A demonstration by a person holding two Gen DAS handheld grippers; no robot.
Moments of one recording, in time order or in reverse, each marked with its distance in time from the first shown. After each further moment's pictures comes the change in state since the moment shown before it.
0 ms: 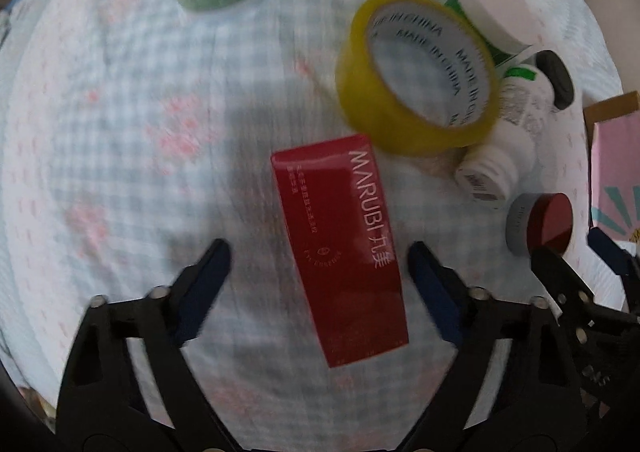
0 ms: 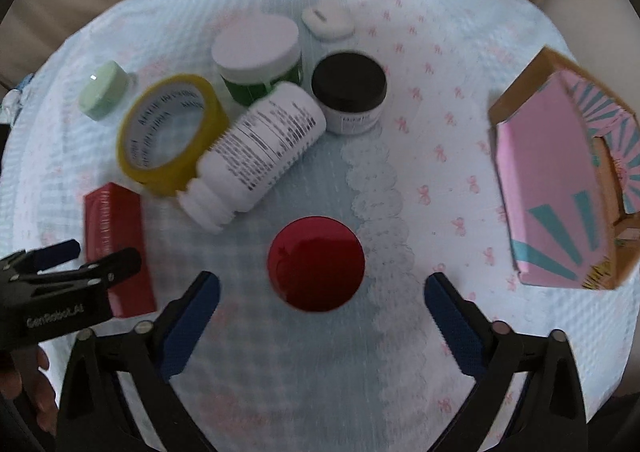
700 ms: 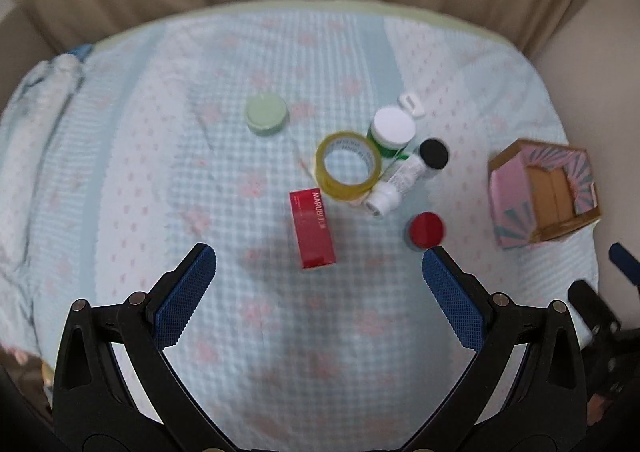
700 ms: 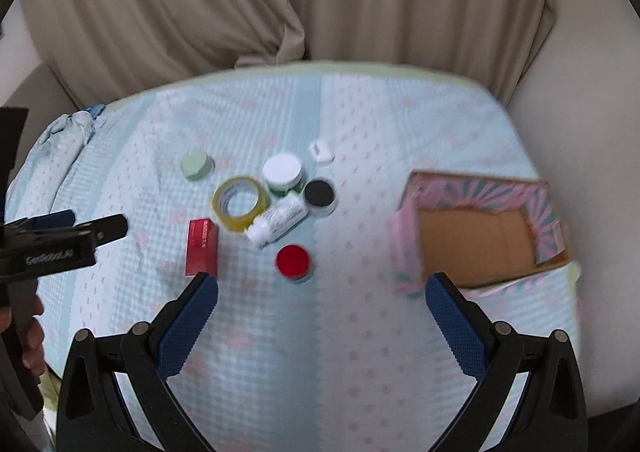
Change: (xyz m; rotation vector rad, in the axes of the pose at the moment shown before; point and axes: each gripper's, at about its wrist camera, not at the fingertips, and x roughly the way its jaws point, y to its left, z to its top) left arm -0.211 -0.036 -0.067 0.006 -0.315 0.044; right arm -0.230 -0.046 -0.057 -0.102 -0.294 0.068
